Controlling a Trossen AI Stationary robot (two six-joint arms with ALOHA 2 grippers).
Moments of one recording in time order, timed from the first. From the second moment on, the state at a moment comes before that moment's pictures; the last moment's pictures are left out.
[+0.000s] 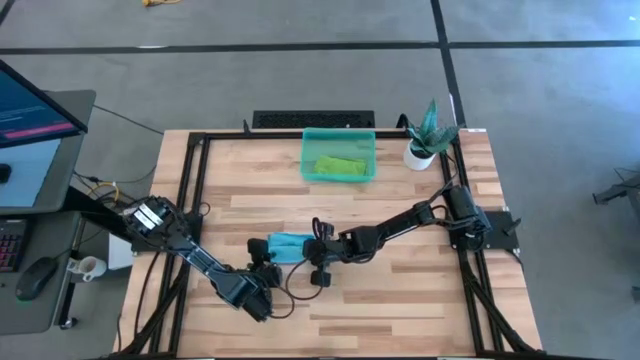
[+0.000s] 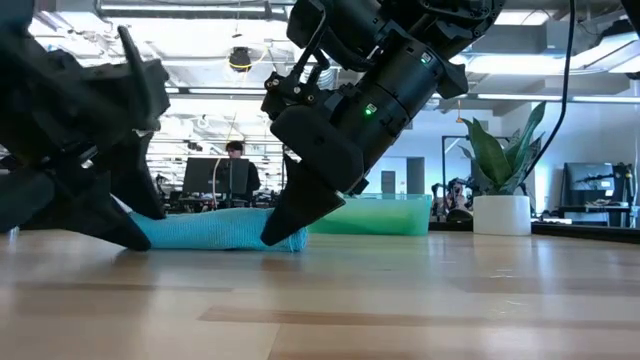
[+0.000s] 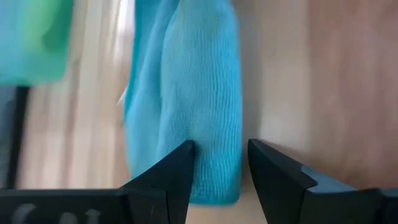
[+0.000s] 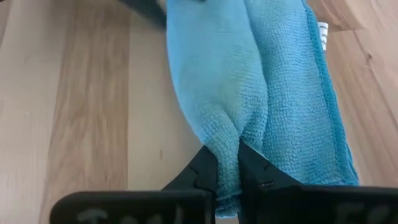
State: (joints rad) left arm -0.67 1.88 0.95 -0.66 -0.76 -0.61; right arm 0.27 2.16 1.28 -0.08 0.16 0.24
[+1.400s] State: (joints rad) left arm -0.60 1.87 1.14 -0.76 -0.27 -0.67; right arm 0.34 2.10 1.27 -0.12 -0.12 0.38
